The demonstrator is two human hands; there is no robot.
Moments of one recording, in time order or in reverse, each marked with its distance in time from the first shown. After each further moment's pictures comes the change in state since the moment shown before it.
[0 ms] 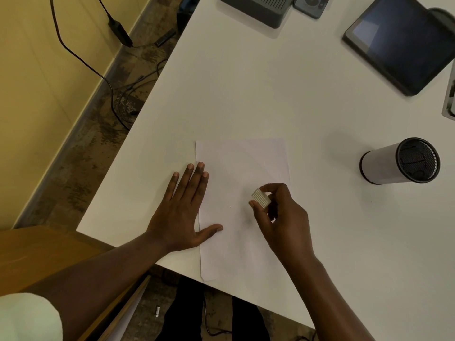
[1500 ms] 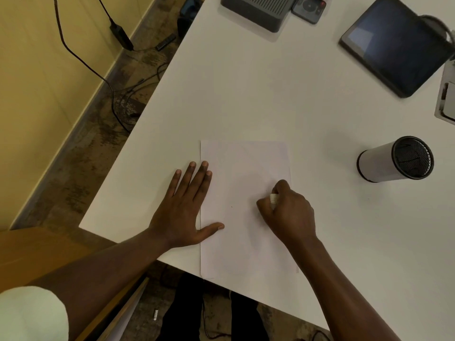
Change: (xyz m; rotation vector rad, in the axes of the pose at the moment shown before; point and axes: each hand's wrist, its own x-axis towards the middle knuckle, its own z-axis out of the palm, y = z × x) left_hand -0.002 -0.001 -0.001 -0.032 0.006 0.022; right_hand 0.020 0.015 0.006 -0.342 -0.065 0.195
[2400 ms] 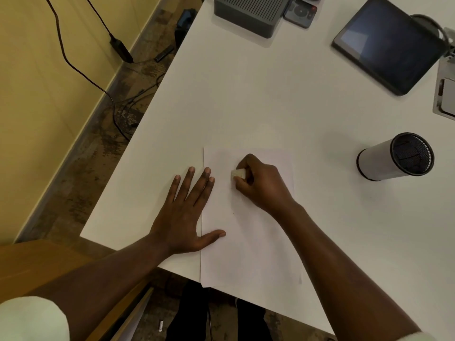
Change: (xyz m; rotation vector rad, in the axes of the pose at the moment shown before) left_hand 0.001 0.001 0.000 0.018 -0.003 0.024; right_hand 0.054 -0.030 0.006 0.337 -0.179 -0.358
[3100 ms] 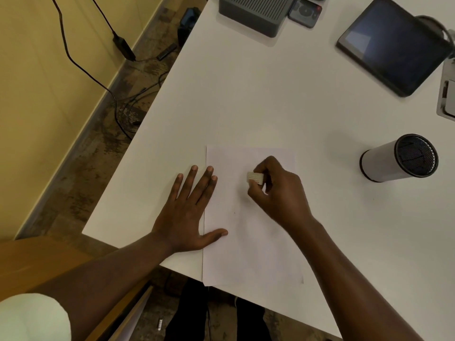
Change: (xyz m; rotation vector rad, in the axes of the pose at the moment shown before) left_hand 0.000 -0.001 0.000 0.003 -0.012 0.002; right_hand -0.032 -0.009 -0.012 -0.055 0.168 -0.015
